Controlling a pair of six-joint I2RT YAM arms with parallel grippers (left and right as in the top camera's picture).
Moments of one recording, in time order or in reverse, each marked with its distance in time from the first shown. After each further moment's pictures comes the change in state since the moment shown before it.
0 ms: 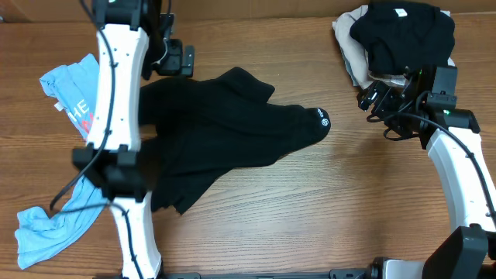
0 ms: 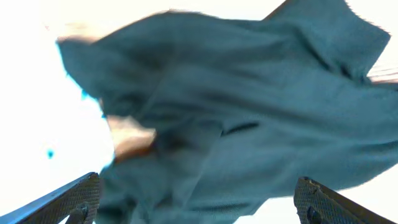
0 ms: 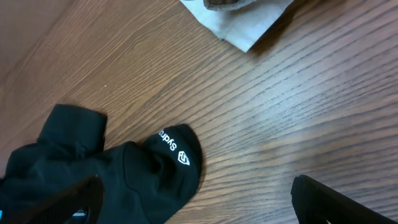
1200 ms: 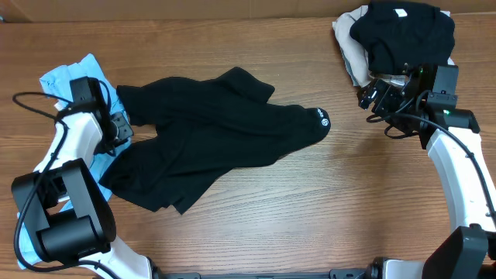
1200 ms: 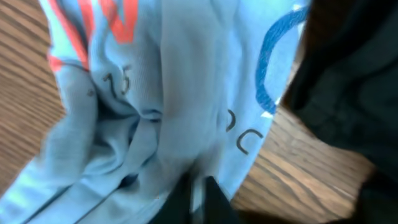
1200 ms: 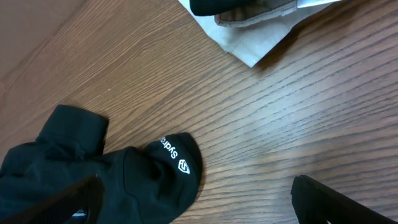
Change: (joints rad) left arm 0.379 -0.381 -1.371 1.081 -0.092 -0.177; right arm 0.000 0.000 0.000 0.035 0.000 -0.044
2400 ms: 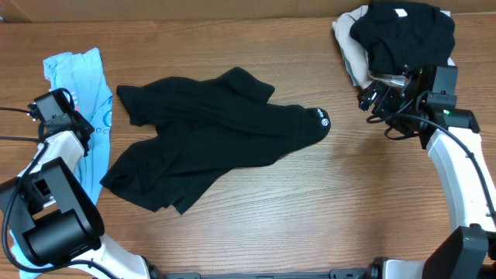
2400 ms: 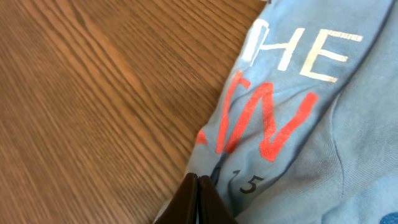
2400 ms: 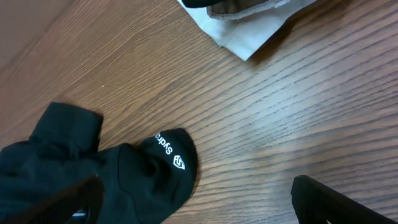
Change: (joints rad) left arm 0.174 0.027 -0.098 0.500 -0.216 0.020; right arm 0.000 0.000 0.000 -0.023 0.012 0.000
